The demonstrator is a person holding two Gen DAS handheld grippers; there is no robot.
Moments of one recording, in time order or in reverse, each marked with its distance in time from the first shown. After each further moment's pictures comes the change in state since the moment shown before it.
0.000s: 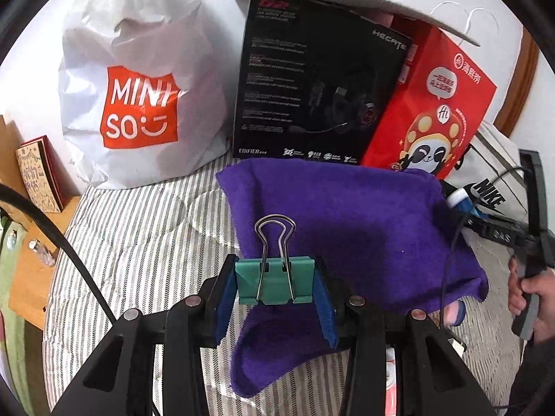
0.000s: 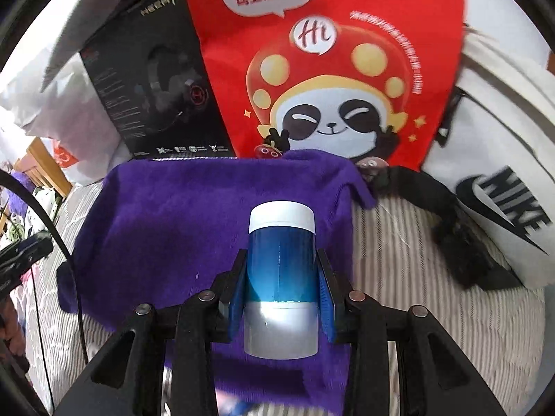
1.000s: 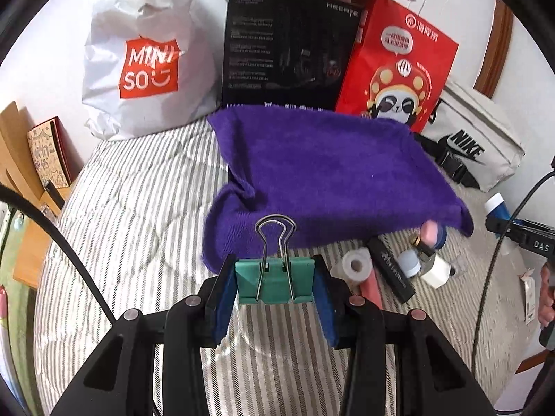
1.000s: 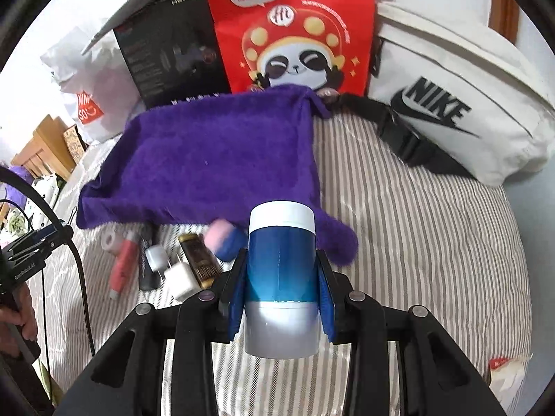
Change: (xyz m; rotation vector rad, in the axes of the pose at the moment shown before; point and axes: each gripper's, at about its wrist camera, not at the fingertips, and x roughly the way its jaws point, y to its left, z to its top) left arm -0.050 -0.027 -0.083 0.040 0.019 0.008; right arm -0.100 -0.006 -0.110 0.043 0.026 -0.044
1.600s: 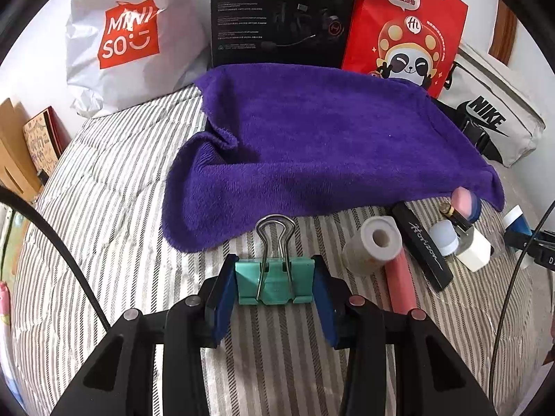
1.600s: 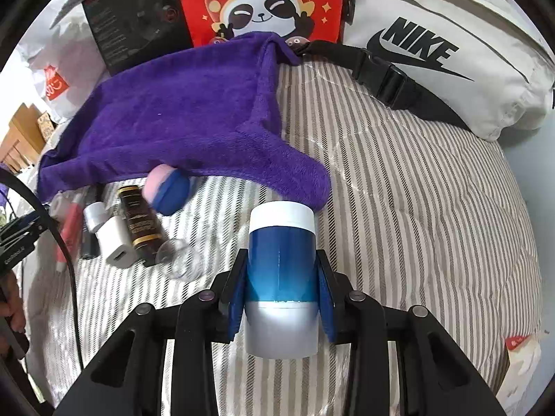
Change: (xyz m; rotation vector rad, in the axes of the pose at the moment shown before) left arm 0.049 -0.014 -0.032 0.022 0.068 0.063; right arm 0.041 -0.028 -0.040 0.038 0.091 -0.067
